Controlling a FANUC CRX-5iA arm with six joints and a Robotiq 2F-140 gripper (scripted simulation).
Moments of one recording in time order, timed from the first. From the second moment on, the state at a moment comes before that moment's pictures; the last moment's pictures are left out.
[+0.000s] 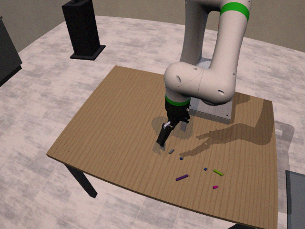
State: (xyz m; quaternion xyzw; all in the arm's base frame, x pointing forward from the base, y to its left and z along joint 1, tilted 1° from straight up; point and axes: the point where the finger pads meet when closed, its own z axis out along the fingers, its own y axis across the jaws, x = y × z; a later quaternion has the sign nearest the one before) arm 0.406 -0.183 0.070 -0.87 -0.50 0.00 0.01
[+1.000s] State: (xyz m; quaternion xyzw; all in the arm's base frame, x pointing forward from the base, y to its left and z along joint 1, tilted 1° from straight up) arm 0.513 -0.122 0.055 -0.56 -0.83 0.00 0.00
